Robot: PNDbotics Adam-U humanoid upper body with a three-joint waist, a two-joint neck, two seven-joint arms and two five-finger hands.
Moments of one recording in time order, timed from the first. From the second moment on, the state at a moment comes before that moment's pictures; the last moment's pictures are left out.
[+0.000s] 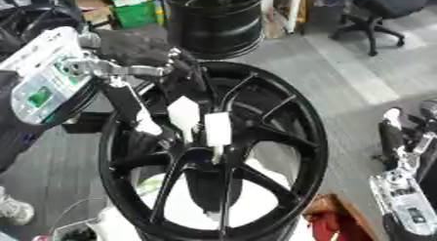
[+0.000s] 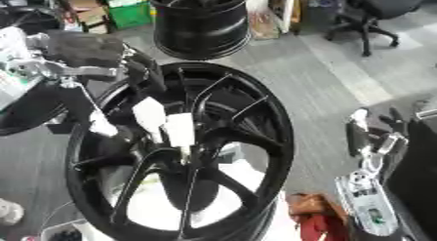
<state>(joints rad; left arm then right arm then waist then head) -1.16 0.34 -0.77 -1.20 -0.54 -0.56 -0.56 0.08 -0.21 -0.22 -1.65 0.02 0.07 -0.91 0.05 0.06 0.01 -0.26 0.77</state>
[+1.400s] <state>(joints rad) -1.14 0.24 -0.71 -1.03 -0.66 -0.56 -0.56 0.07 -0.21 -0.21 -1.65 0.02 0.07 -0.91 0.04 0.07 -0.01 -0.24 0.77</state>
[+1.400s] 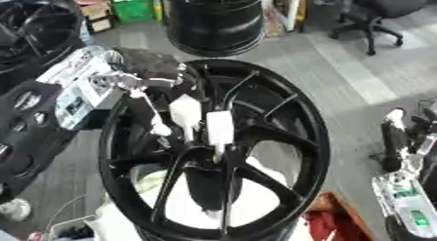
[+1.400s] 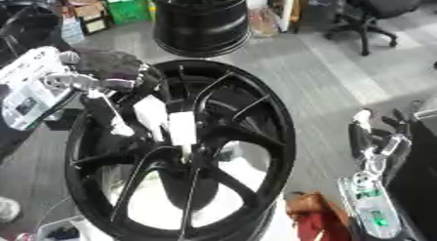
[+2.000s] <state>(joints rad) -1.14 0.24 -0.70 -1.02 -0.62 -0.56 -0.56 0.07 -0.21 -0.21 -1.65 0.02 0.07 -0.91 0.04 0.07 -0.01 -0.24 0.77</state>
